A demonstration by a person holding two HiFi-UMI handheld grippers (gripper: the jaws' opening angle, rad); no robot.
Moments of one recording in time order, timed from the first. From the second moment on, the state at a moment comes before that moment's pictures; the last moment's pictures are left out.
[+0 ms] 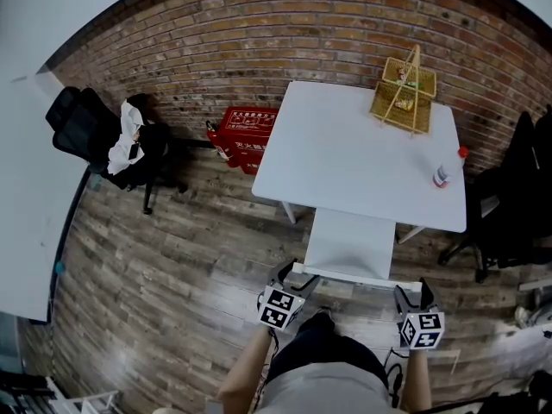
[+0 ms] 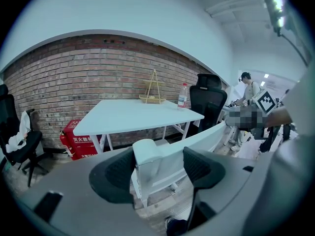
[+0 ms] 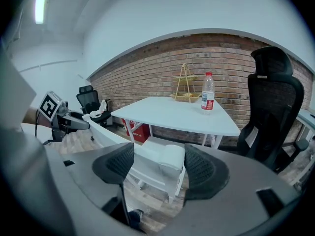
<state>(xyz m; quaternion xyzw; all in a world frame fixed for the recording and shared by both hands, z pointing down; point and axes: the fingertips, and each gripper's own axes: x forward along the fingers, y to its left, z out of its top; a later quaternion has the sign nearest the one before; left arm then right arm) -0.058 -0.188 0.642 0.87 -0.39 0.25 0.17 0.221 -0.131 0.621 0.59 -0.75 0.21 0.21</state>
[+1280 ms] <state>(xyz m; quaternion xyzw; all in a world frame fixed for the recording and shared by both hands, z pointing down) -0.036 -0.264 0.637 0.87 -0.40 0.25 0.17 0.242 -0.210 0.619 0.59 -0.74 0.21 0.22</state>
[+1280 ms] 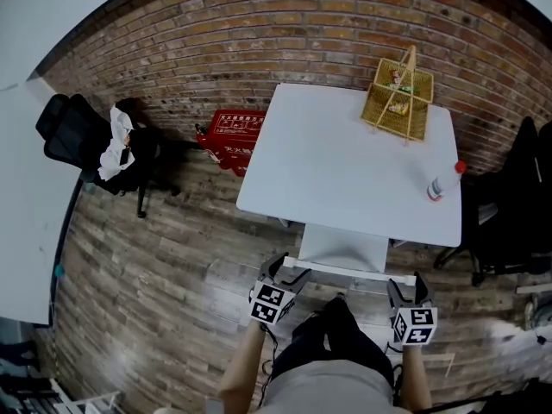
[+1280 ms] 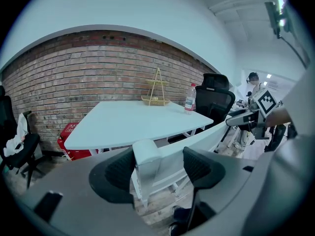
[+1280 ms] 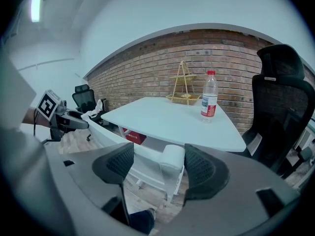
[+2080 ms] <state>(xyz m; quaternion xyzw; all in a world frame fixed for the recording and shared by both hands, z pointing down) -0.026 -0.297 0.637 0.86 -0.41 0.25 0.17 0.252 -0.244 0.616 0.59 -0.75 0.21 0.22</state>
